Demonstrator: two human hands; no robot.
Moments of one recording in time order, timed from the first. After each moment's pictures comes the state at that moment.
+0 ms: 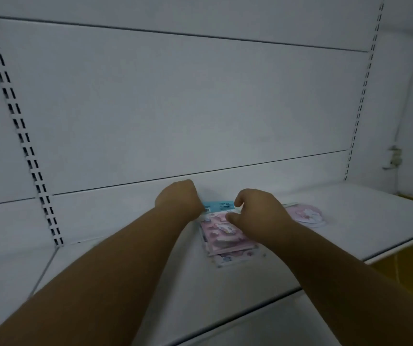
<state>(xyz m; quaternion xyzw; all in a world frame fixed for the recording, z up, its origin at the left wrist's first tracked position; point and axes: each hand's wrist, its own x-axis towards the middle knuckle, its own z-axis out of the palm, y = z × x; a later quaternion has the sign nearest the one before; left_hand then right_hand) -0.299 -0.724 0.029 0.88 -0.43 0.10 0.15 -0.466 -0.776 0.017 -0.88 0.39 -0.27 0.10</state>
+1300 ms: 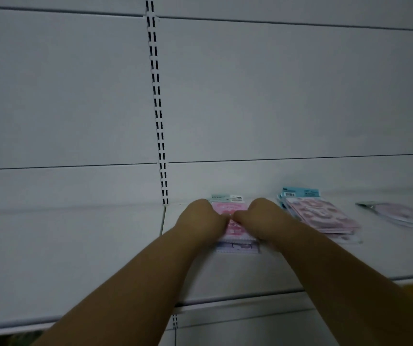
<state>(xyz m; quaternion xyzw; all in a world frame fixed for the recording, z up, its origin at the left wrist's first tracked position) -0.278 -0.531 -0.005 0.86 -0.32 -0.08 0.39 -0.366 -0.633 0.006 -0.85 0.35 -0.16 0.35</state>
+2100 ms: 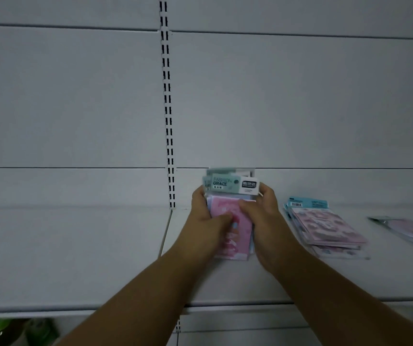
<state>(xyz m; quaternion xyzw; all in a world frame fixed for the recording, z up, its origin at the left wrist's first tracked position) -0.314 -0.506 -0.003 0.58 -0.33 -0.18 0.72 -0.372 -0.624 -0.009 -0.62 0.06 -0.34 0.70</state>
